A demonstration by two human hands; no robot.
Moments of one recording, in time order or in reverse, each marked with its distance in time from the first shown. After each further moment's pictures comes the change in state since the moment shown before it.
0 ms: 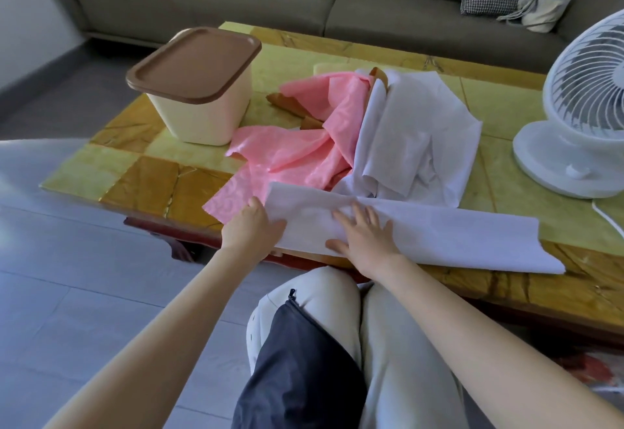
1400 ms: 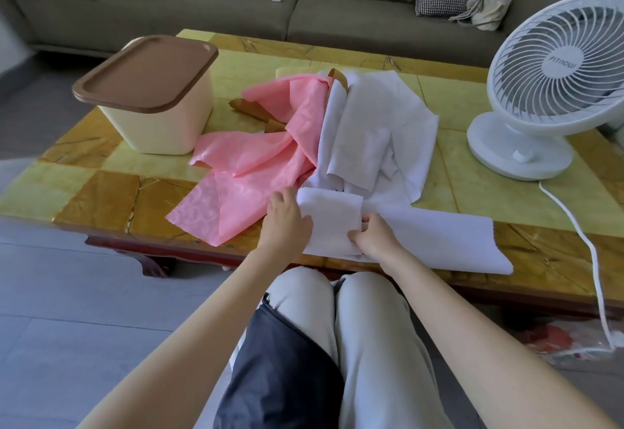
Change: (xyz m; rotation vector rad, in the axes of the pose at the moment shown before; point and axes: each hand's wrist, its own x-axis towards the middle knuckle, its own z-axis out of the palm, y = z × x) left_hand -0.017 0.085 0.026 -0.202 -0.040 0.283; right_hand -0.028 0.041 -0.016 0.979 0.149 0.427
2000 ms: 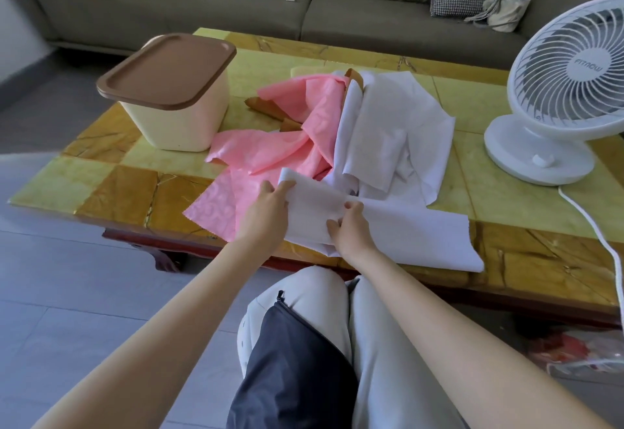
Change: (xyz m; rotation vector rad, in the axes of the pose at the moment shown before) left_hand 0.003 -0.037 -0.037 0.106 0.077 0.045; right_hand 0.002 -0.022 0.054 0.017 0.049 -0.132
